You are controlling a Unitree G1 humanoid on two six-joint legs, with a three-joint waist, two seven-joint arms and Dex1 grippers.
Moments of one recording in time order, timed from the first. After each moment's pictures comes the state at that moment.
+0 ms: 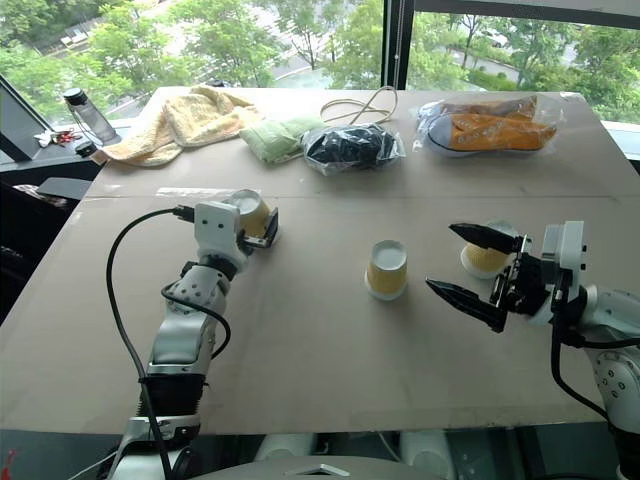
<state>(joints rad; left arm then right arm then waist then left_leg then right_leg) -0.25 0.26 0.09 -0.02 0.00 0.10 -0.20 0.02 -0.68 -0.29 -0.46 0.82 0.32 1.01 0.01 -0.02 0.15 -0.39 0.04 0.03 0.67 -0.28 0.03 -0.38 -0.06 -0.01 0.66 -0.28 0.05</state>
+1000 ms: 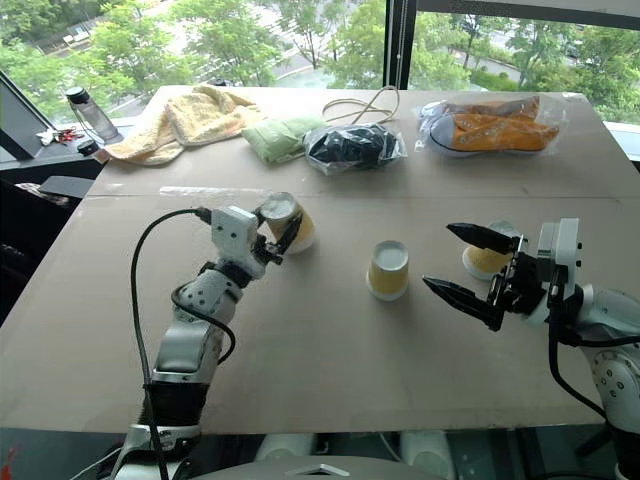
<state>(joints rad) -0.19 0.26 -0.09 -0.13 -0.18 0.06 -0.54 0.03 -0.68 -0.28 -0.46 0.82 0.34 1.00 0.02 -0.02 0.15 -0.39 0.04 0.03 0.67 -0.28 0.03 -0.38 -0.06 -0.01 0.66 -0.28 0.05</state>
